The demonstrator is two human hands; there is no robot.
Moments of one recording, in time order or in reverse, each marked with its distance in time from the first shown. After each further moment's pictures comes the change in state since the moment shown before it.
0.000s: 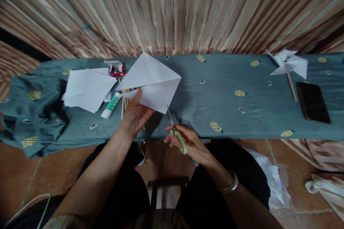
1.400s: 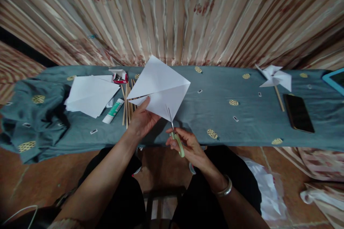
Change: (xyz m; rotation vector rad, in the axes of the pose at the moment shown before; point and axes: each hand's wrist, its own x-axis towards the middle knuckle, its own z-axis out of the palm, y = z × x) left_hand -0.004 -0.004 0.011 -0.148 -0.118 -0.118; right_hand 0.006 0.002 -0.003 -0.152 0.043 -0.109
